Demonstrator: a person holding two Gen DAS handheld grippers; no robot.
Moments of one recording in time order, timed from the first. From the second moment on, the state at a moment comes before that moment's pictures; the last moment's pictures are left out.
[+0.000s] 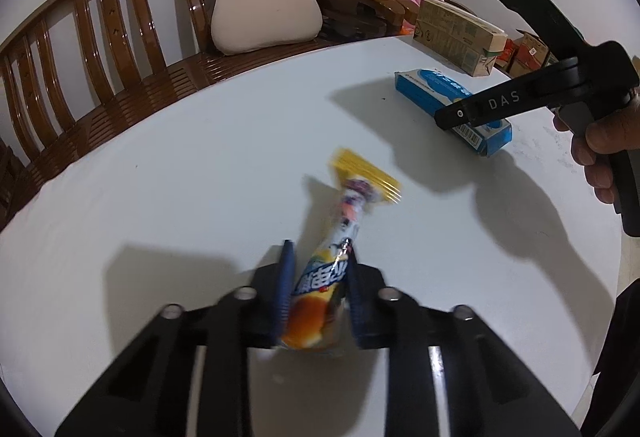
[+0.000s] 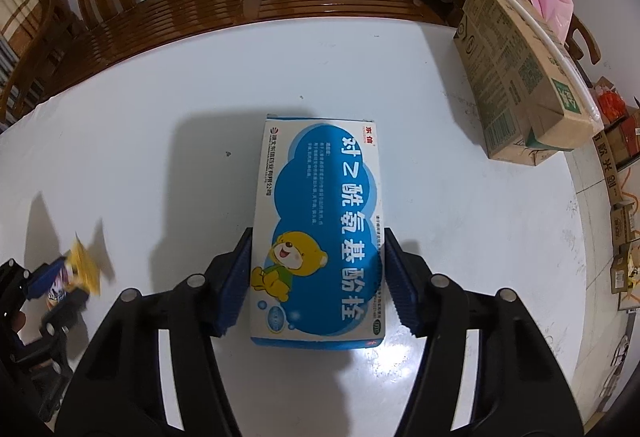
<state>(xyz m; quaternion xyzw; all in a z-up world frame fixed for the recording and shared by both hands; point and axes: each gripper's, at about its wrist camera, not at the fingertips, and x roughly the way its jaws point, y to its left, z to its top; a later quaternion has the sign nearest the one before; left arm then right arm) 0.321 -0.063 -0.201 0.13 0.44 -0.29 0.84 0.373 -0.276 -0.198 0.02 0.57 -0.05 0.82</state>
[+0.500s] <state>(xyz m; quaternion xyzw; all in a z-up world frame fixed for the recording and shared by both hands) 0.292 -0.063 -0.196 0.10 0.45 -0.25 0.85 0.357 -0.280 -0.181 0.02 0.55 -0.04 0.83</state>
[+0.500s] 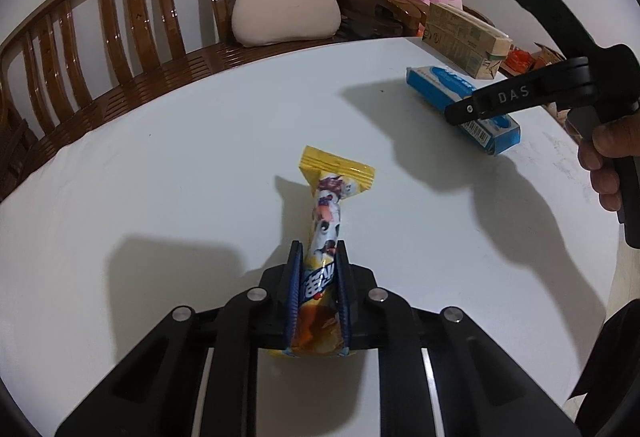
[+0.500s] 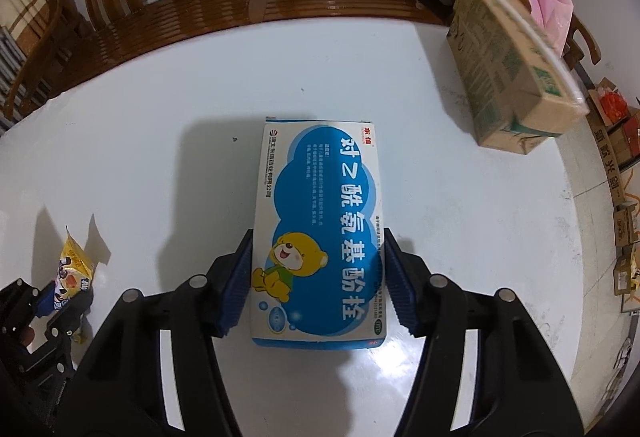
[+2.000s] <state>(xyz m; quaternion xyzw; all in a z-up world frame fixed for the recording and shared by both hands) 0.079 -0.090 -0.070 0.02 0.38 -0.22 0.90 0.077 -0.311 -0.018 0.01 0.39 0.09 0.92</state>
